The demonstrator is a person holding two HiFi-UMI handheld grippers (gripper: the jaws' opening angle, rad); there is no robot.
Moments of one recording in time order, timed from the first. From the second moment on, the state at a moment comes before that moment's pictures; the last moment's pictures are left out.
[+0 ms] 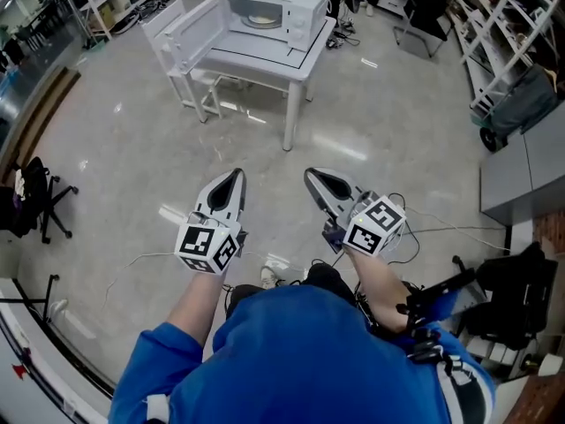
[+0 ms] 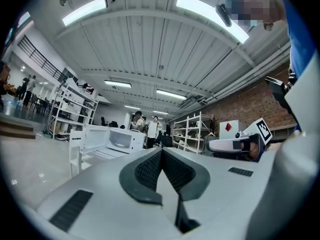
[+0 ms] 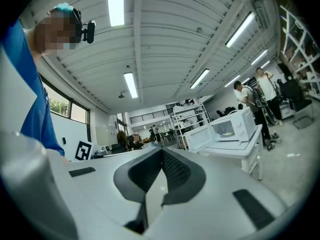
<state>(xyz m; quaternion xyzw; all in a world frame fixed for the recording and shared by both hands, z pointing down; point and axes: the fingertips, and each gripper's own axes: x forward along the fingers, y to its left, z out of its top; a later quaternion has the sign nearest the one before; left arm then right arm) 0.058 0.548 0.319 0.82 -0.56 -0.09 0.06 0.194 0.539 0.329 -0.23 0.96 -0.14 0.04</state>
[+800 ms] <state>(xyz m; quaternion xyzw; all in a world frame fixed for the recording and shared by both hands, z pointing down) 0.024 0.409 0.317 0.83 -0.55 -0.09 0.06 0.142 0.396 0.333 -0.22 0.96 -0.14 0.05</state>
